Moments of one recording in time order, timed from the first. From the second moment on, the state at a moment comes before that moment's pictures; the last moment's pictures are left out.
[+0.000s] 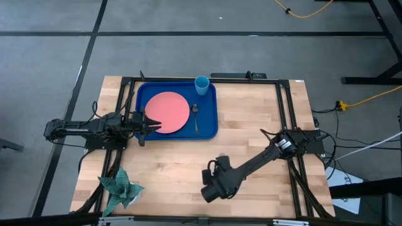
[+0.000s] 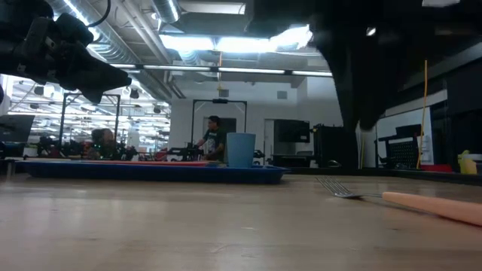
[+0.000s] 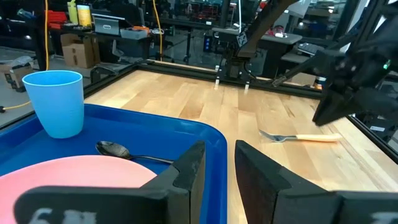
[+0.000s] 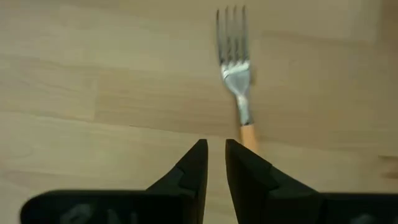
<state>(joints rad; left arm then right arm) 0.05 0.09 0.01 0.04 -0.09 -0.15 0.54 2.28 1.98 -1.40 0.29 2.04</state>
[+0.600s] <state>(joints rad) 0.05 0.09 0.01 0.04 -0.09 -0.15 0.54 2.28 1.84 -1.34 0.18 2.04</state>
